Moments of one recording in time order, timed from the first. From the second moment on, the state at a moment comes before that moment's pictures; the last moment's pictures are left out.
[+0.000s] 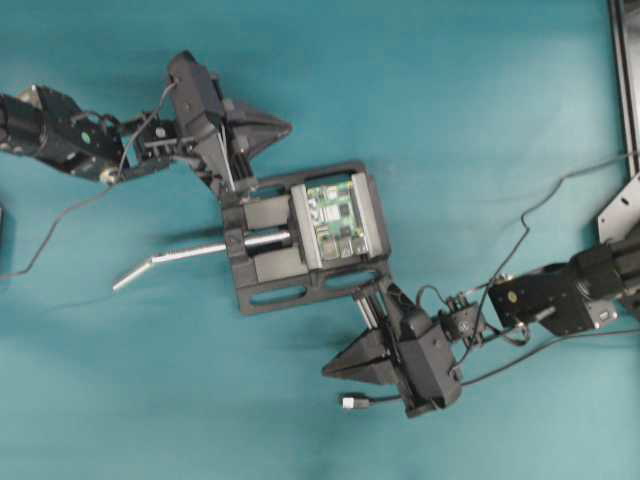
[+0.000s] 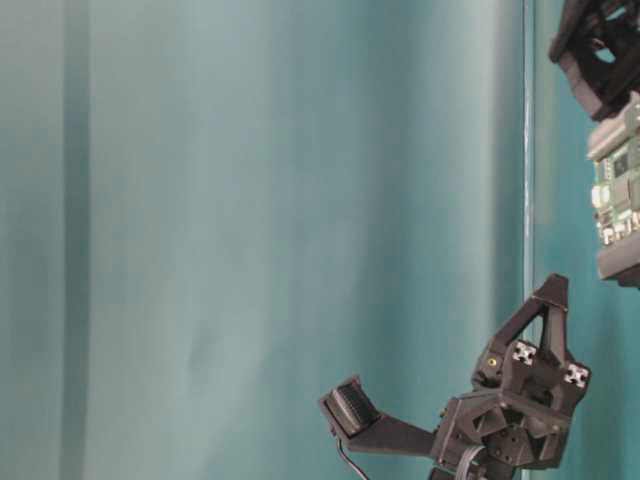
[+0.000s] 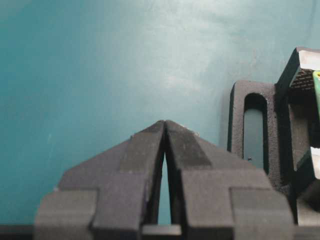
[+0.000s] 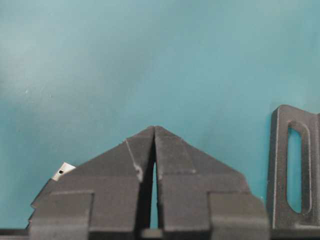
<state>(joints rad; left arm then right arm) 0.28 0.27 0.83 -0.11 -0.78 0.01 0.28 0.27 0.83 -0.11 -0.78 0.00</state>
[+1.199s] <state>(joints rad) 0.22 -0.14 0.96 -0.07 -0.38 -0.03 0.61 0.19 0.91 0.68 -0.89 -0.05</state>
